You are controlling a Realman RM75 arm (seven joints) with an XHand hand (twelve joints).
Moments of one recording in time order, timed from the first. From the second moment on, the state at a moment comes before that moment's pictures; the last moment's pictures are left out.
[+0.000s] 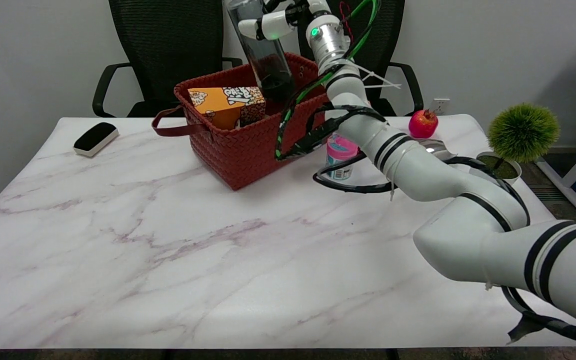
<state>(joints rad) 1.02 -1.44 -2.03 0.68 1.16 0.45 0.13</state>
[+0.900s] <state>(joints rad) 0.93 -1.39 -2.02 0.64 1.22 0.40 0.13</state>
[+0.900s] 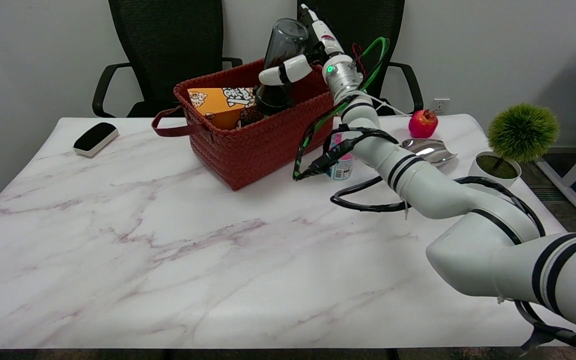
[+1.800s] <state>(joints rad) 0.91 -1.36 -2.02 0.78 1.23 0.41 0.10</state>
